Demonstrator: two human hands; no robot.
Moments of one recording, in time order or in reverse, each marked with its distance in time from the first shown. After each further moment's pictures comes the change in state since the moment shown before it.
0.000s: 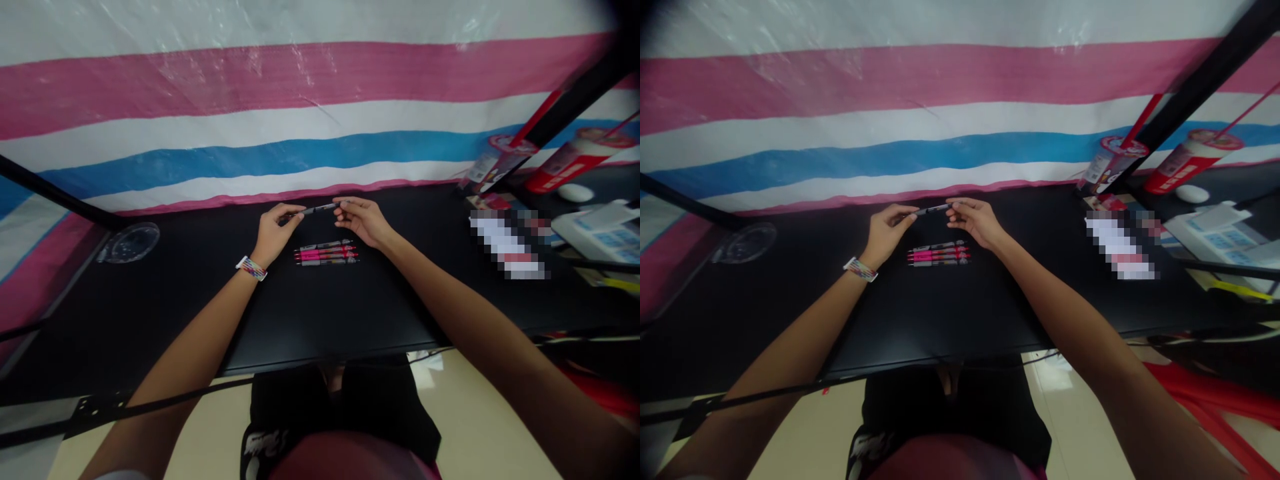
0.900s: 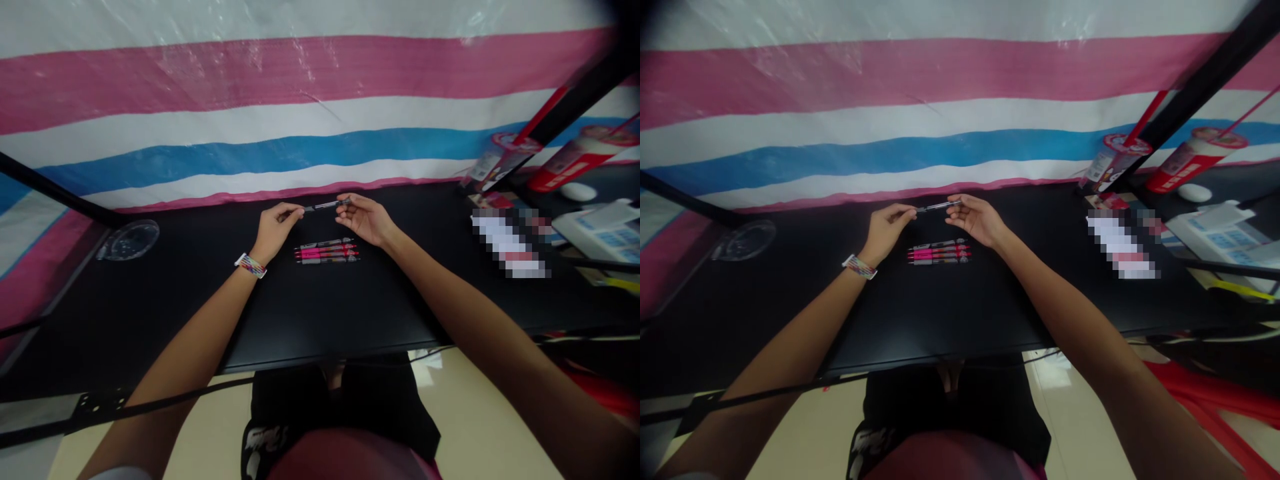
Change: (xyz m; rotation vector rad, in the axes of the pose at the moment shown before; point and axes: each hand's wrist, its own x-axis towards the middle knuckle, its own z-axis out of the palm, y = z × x) left_hand 0.002 -0.004 0.002 -0.053 0.026 -0.104; right_hand -0.002 -0.006 -0.003 0.134 -0.059 0.072
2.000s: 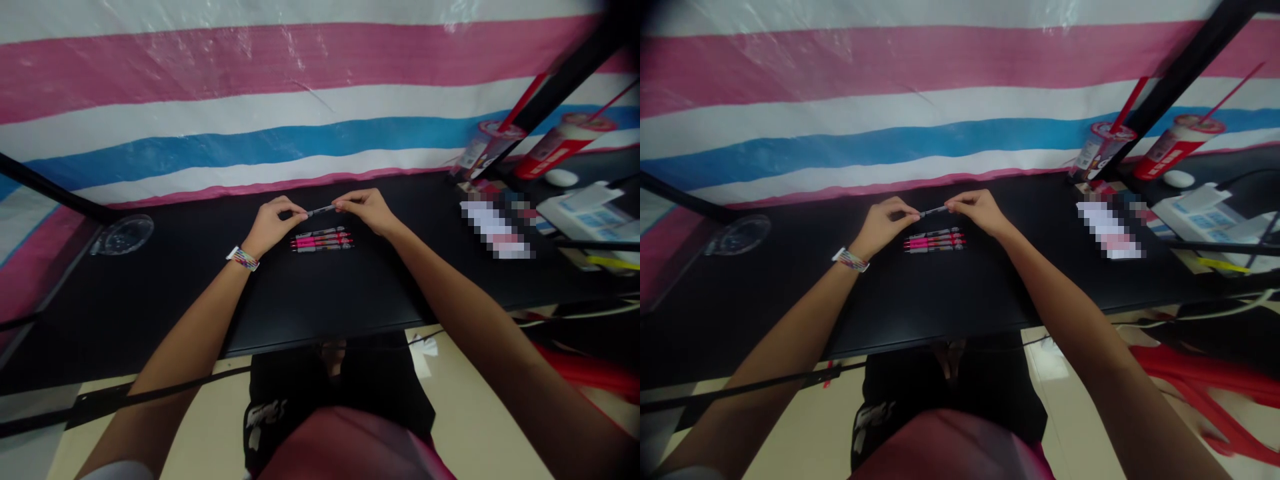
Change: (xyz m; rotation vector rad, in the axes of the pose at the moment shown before) left_hand -0.007 0.025 -0.007 0.196 -0.218 0.161; right_hand -0.017 -0.007 -0.014 -0.666 0.043 -0.285
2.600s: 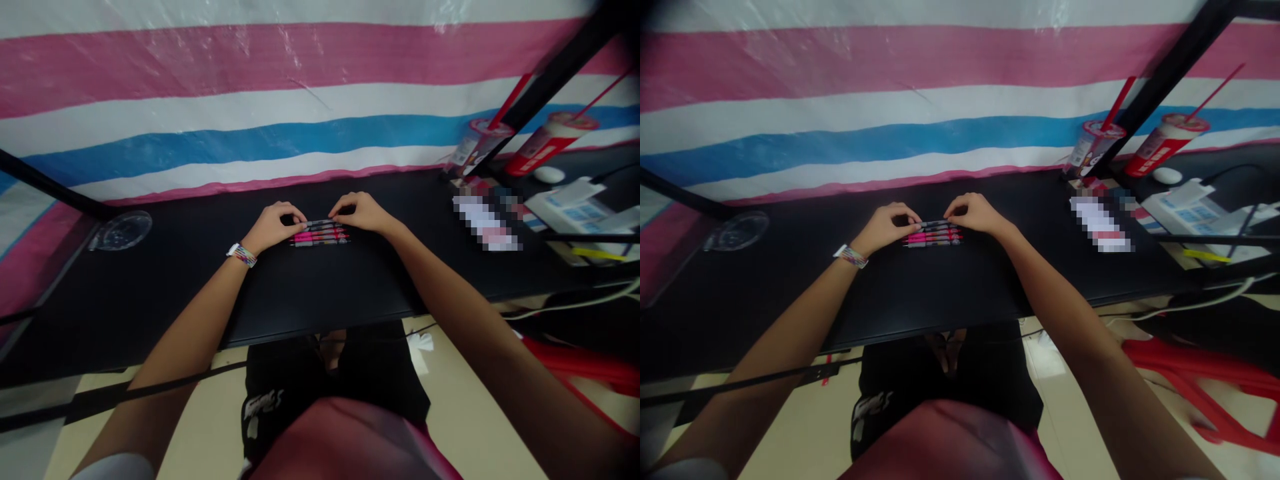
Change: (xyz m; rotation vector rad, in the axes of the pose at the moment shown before) left_hand -0.008 -0.002 0.000 0.104 -0.176 0.041; right_hand -0.004 -0.005 -0.008 -0.392 -0.229 -0.134
